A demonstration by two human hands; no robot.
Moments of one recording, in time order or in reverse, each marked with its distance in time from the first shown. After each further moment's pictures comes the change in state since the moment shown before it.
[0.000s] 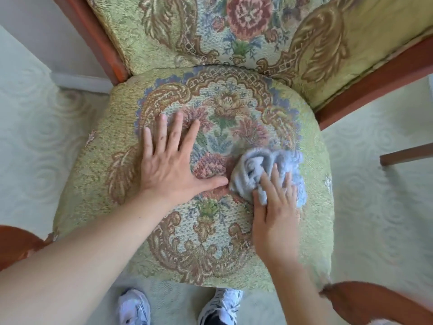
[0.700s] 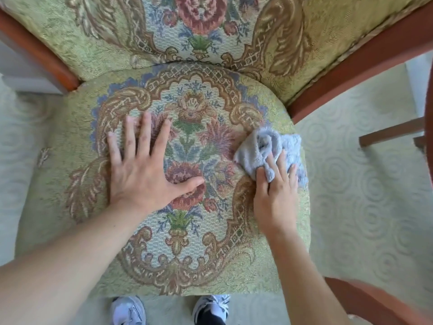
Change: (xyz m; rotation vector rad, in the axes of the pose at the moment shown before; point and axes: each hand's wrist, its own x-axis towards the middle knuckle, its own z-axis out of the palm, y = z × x) left_hand 0.015 0.010 -0.001 0.088 0.036 0.037; right_hand 0.052 0.026 -0.028 0.048 -0.016 0.335
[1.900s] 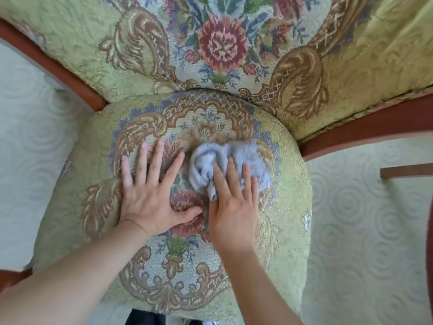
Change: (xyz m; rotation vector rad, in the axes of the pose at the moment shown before) left_hand 0.001 -0.006 0.012 -0.021 0.069 0.017; right_hand 0.010 -0.072 0.030 -0.353 -0.130 -0.436
